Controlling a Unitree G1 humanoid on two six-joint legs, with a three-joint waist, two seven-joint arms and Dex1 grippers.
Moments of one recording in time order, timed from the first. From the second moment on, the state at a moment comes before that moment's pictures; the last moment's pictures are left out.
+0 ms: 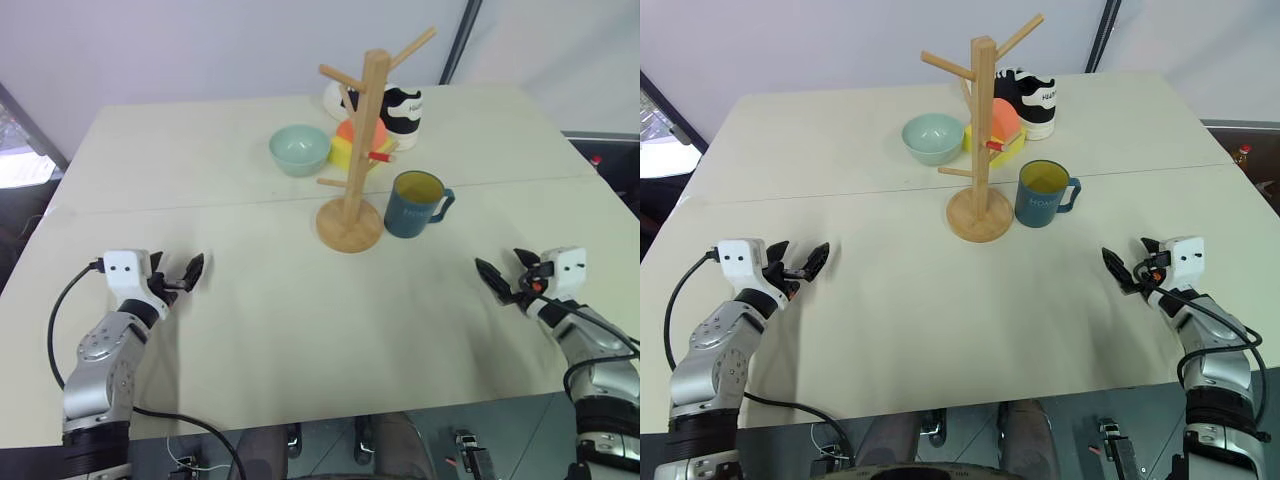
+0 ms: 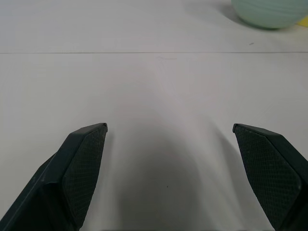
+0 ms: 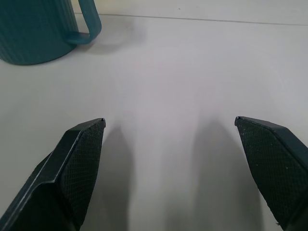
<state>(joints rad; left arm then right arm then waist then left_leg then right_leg) -0.05 0.38 0.33 -0.08 -0.41 0.32 -0.36 -0.19 -0.59 -0.36 0.42 0.36 0.00 0.70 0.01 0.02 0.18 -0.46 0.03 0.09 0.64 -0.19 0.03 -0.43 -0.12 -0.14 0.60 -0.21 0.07</state>
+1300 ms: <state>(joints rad) -0.10 0.45 -0.10 -0.47 -0.49 0.45 -0.73 -0.47 -0.49 -0.23 0.48 0.24 -0.01 0.53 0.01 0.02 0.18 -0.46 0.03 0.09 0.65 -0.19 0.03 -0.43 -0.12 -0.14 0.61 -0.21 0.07</state>
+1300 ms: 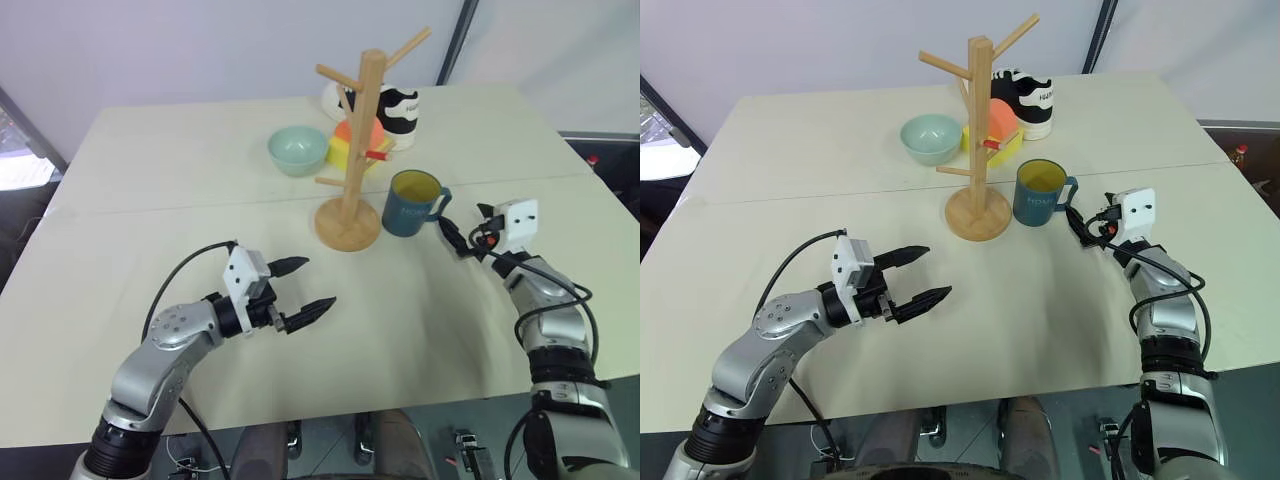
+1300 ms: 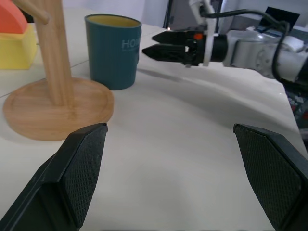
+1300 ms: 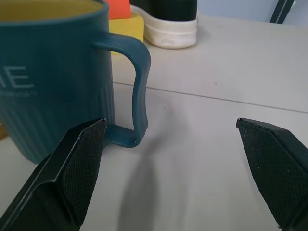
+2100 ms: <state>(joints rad) -0.14 0.44 -0.10 -0.47 -0.49 0.45 -0.72 -0.71 -0.43 -0.20 0.93 0.20 -0.18 0.57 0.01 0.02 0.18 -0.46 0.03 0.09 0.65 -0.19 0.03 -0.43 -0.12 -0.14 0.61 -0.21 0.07</state>
